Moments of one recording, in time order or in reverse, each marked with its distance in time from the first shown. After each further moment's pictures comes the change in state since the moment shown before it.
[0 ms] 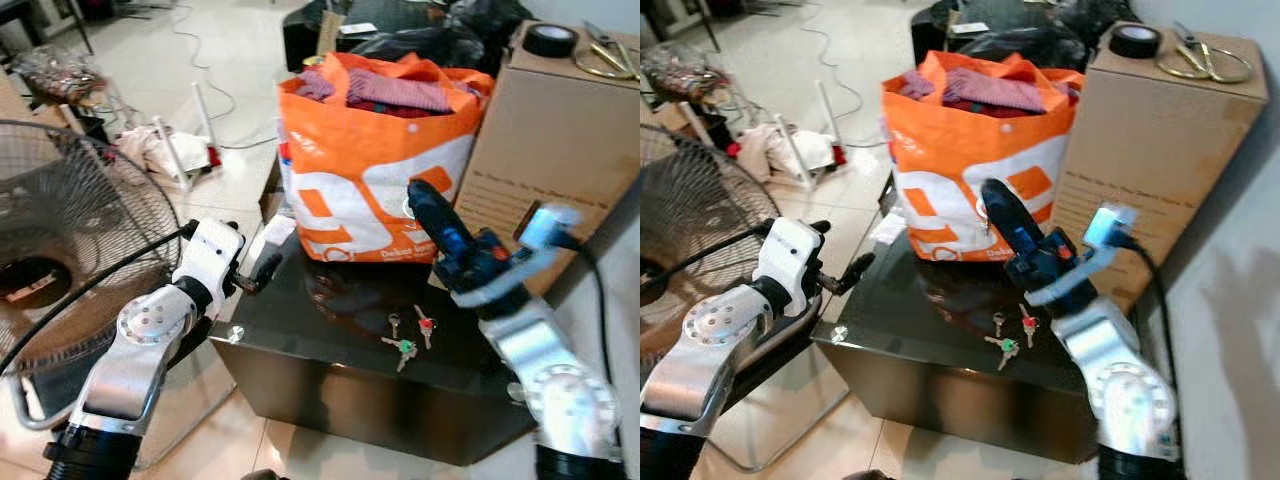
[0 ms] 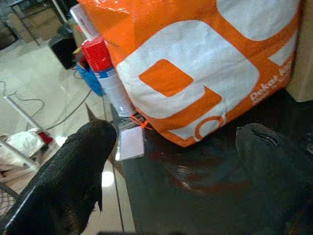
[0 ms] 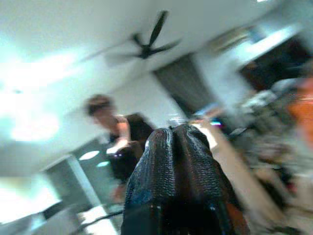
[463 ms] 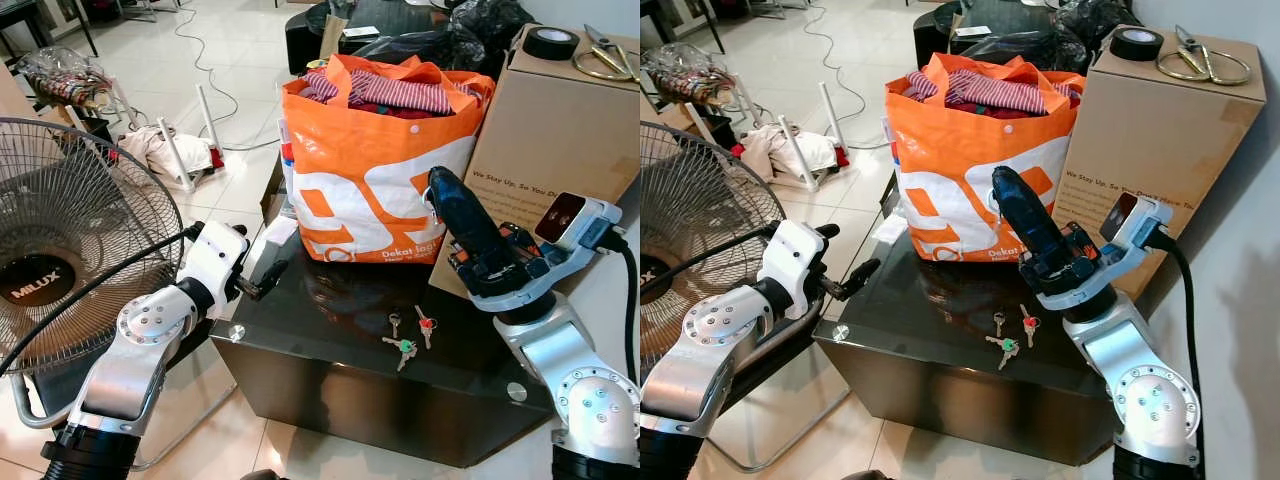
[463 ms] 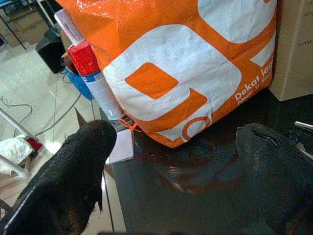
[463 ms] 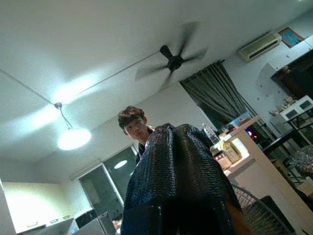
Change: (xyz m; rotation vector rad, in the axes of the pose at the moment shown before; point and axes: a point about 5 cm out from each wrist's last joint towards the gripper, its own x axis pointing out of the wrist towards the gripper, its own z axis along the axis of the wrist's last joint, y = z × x) left arm 0.000 -0.003 0.001 0.006 -0.005 -0.044; right arm -0.003 0.010 0.012 0.063 -0.038 0.075
